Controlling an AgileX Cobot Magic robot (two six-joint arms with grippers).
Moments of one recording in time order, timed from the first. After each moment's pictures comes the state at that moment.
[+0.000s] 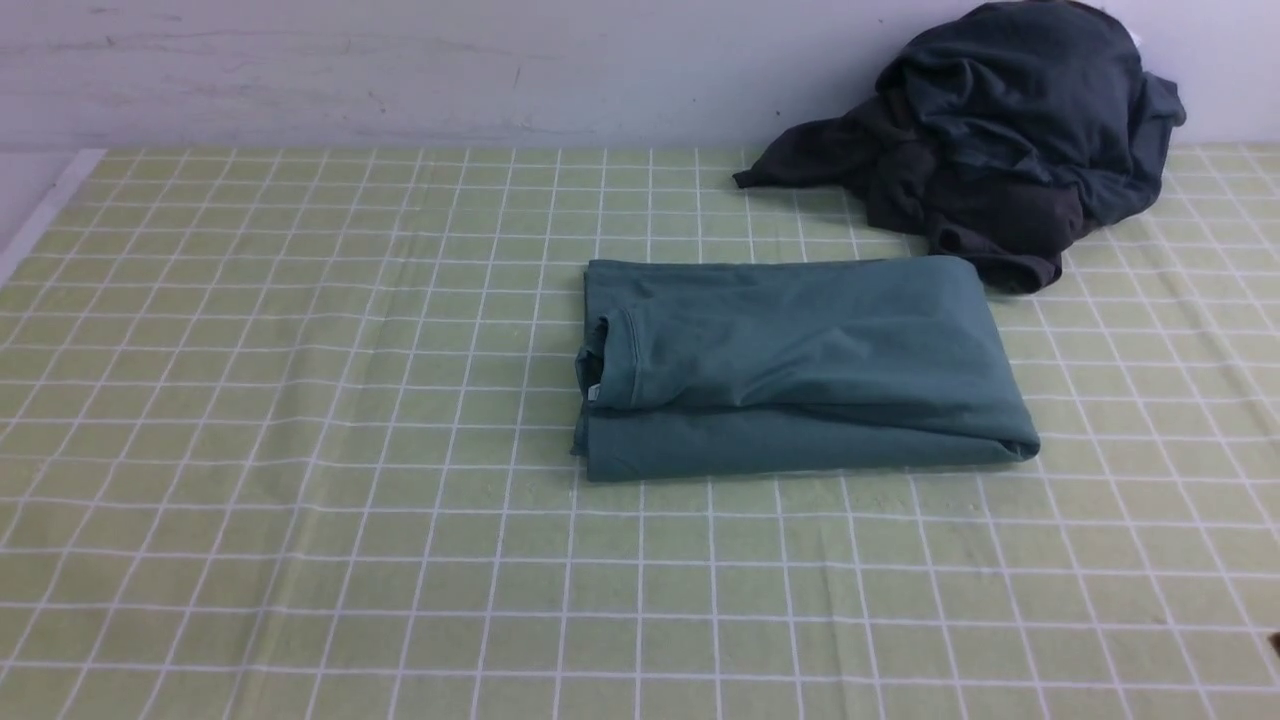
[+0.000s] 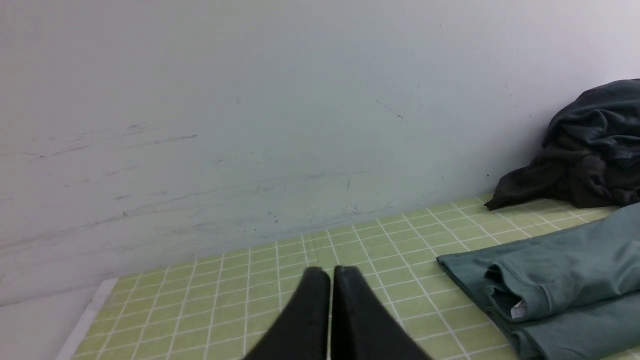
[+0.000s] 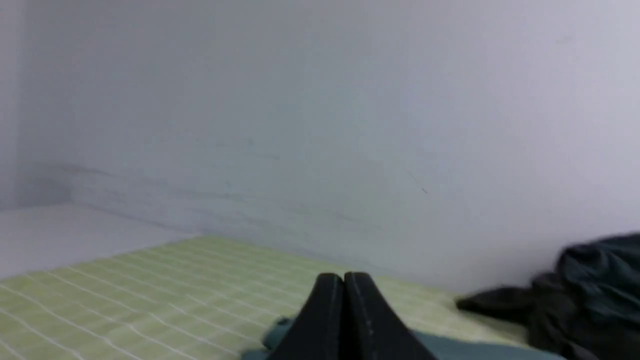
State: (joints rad) right arm 0.40 -0.01 0.03 -0.30 -0.06 0.32; left arm -0.16 0.06 -0.23 0.06 0.16 0.09
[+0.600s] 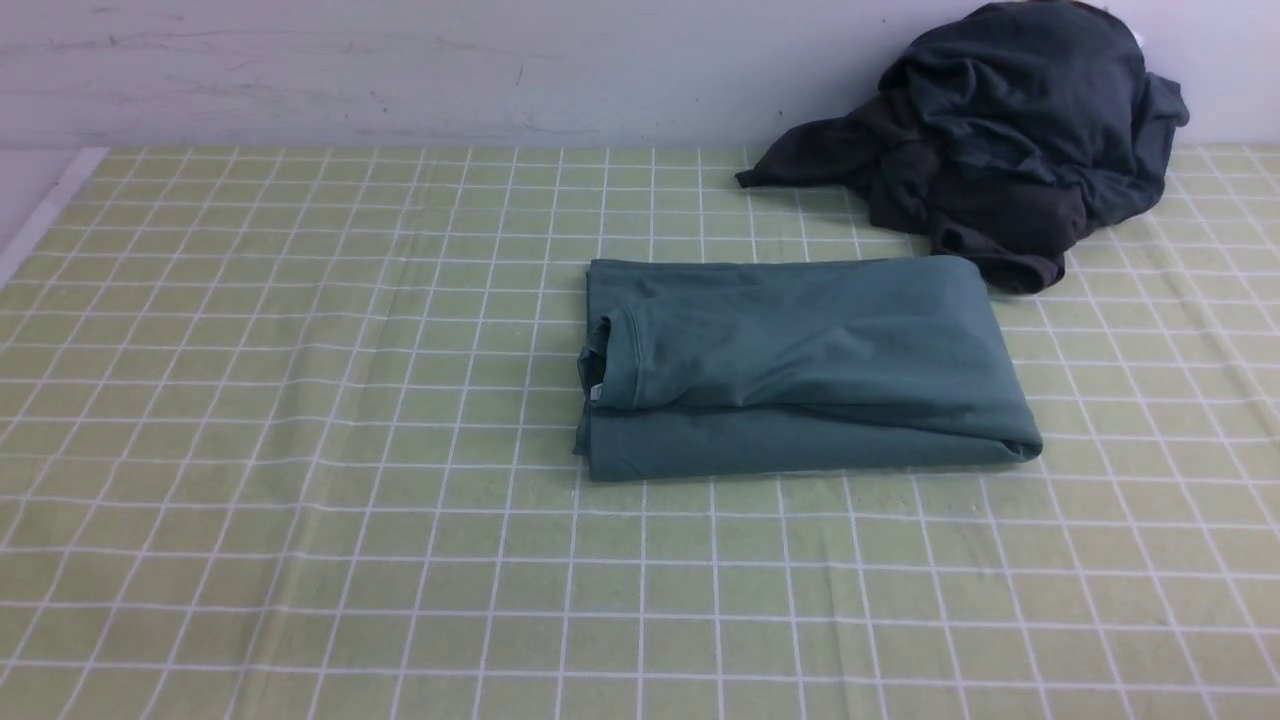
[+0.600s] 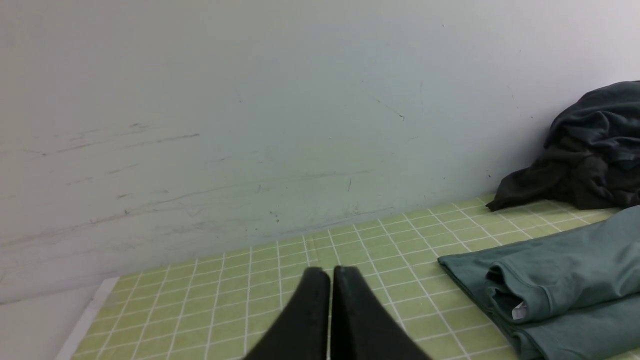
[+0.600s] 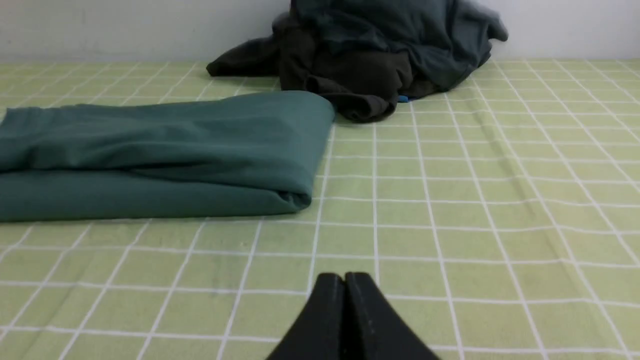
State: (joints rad) right arm 0.00 -0.01 0.02 0.10 0.36 -0.02; left arm -0.16 0.06 -0.23 0.06 0.16 0.09
